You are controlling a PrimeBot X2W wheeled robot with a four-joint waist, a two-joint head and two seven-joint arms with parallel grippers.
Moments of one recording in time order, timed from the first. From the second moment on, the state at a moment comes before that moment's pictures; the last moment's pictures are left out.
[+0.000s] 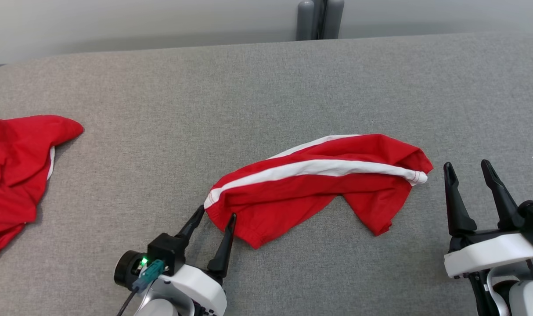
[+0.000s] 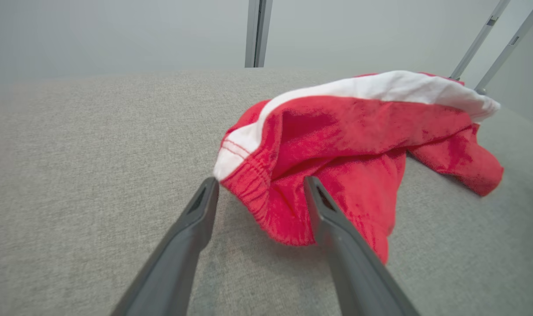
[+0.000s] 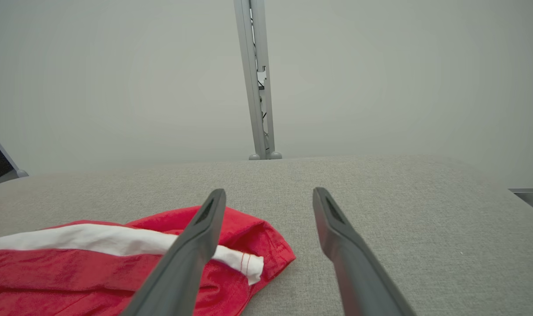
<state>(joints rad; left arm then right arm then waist) -0.22 0.14 -0.51 0.40 -0.40 0.05 -0.26 -0.11 -0.05 -0.06 0.03 0.18 0.13 -0.09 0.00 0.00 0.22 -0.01</state>
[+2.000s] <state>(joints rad) -0.28 0.24 -0.42 0.25 -0.49 0.06 0.01 -0.03 -0.05 -0.03 -0.02 0.15 0.13 -0.02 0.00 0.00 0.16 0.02</state>
